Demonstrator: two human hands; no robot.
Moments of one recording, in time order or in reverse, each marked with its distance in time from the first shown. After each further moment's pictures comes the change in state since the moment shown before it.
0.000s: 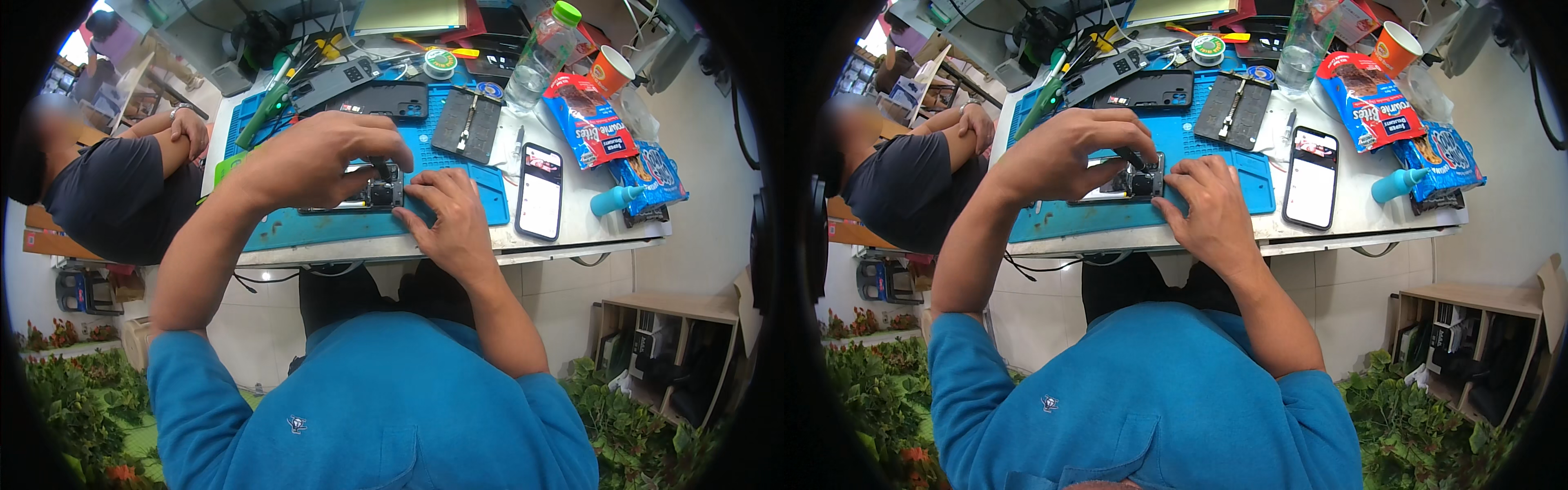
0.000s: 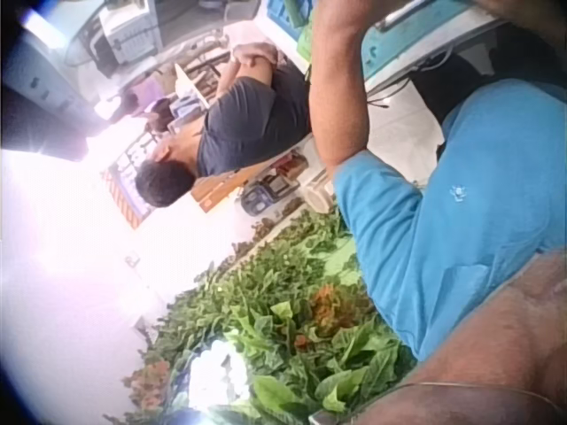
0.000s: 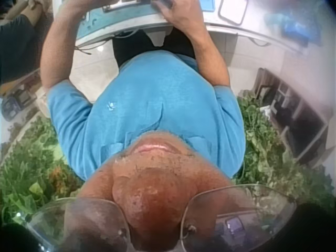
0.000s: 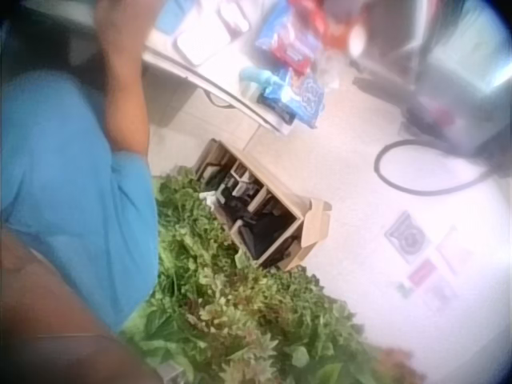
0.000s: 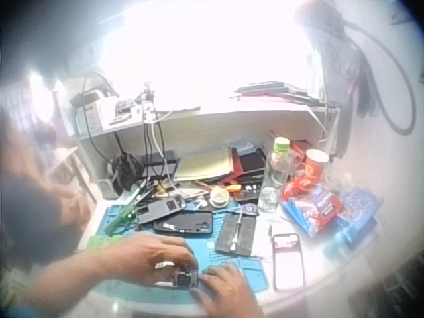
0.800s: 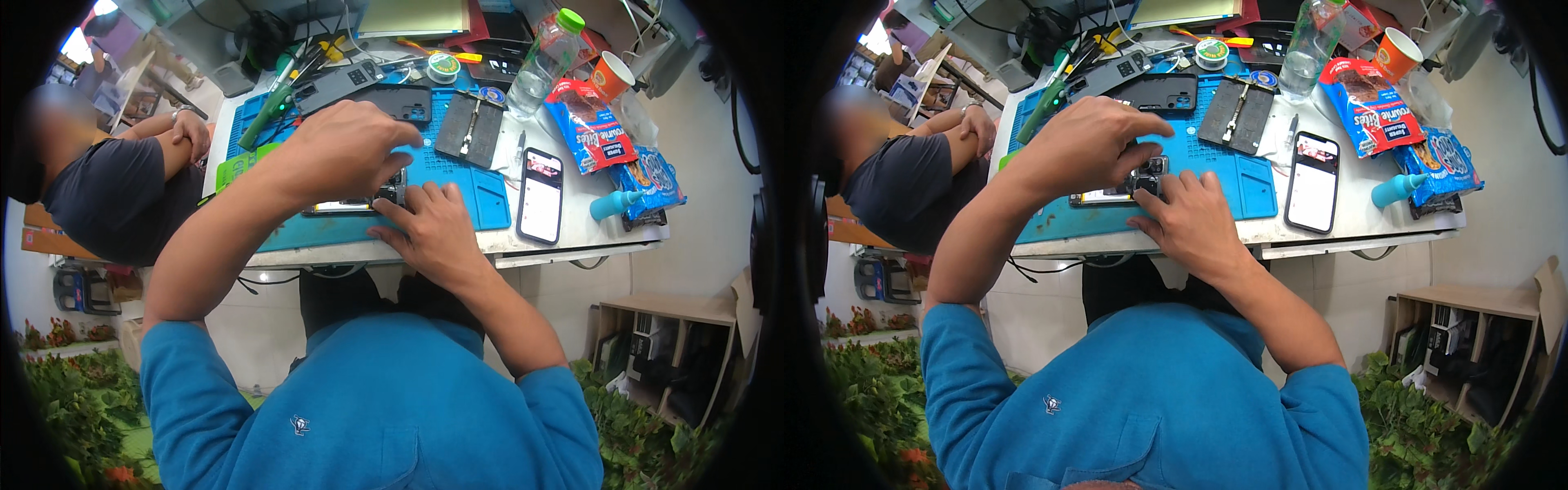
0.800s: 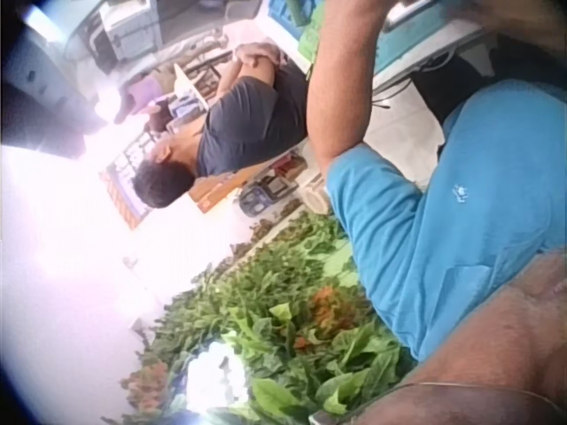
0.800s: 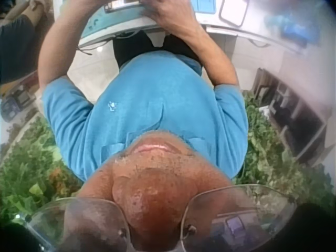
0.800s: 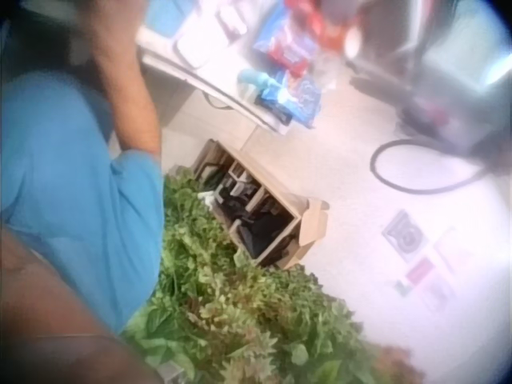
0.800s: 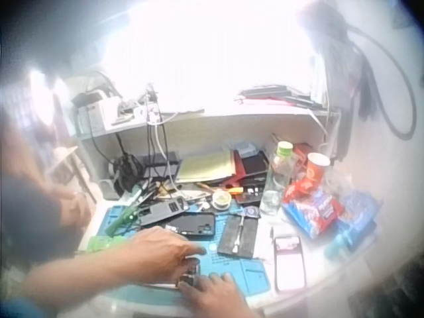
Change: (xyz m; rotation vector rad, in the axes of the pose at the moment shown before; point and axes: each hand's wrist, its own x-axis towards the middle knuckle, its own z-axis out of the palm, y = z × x) left_hand 0.018 0.012 0.007 0.231 -0.094 -0.211; right_hand 0.005 -0.017 0.009 -0.252 -0.158 -0.183
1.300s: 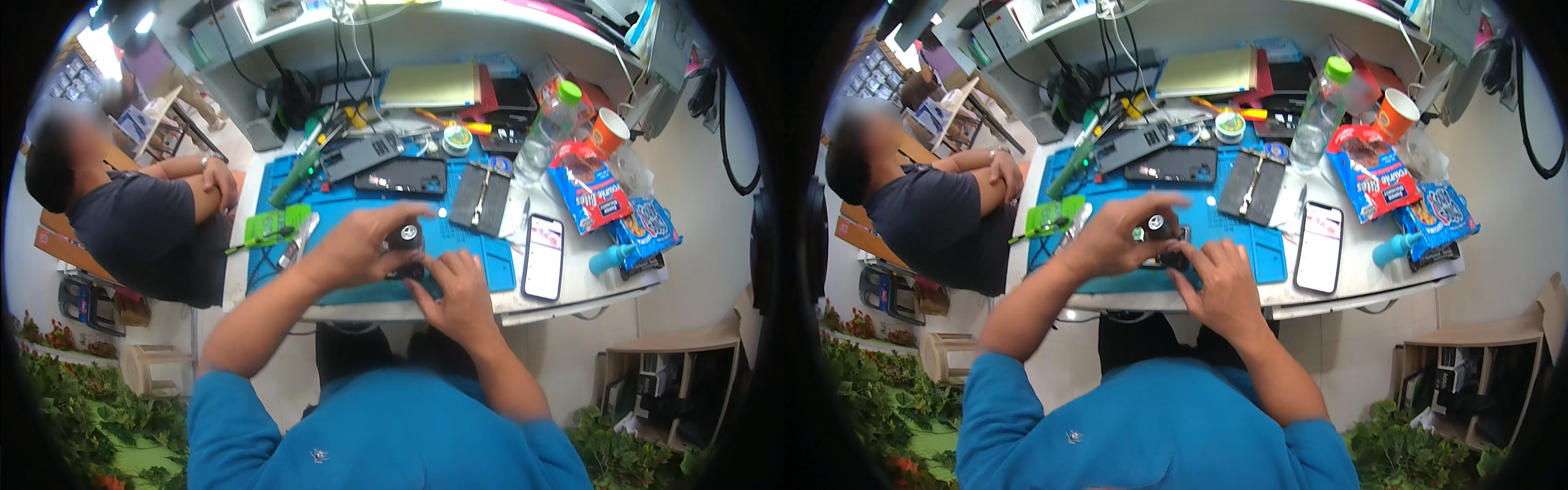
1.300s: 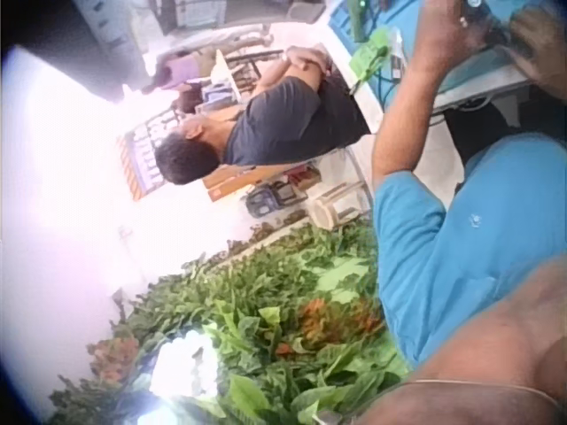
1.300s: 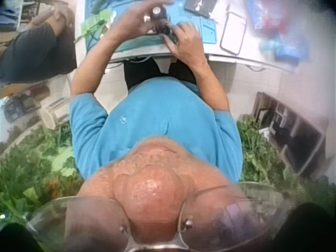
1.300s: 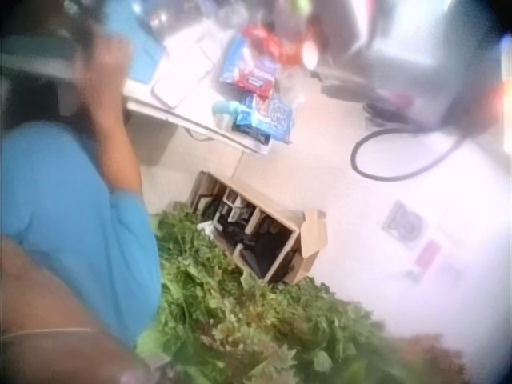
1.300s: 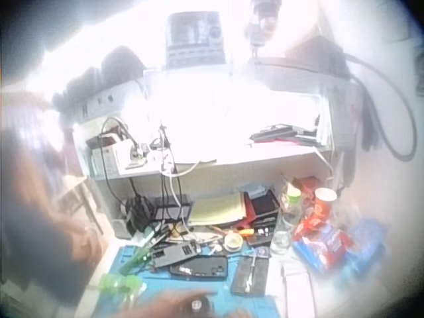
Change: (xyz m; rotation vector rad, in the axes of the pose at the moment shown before) left_hand -0.032 -0.010 0.036 -0.609 0.207 -0.072; right_hand -0.003 -0.001 -0.005 0.150 0.160 0.164
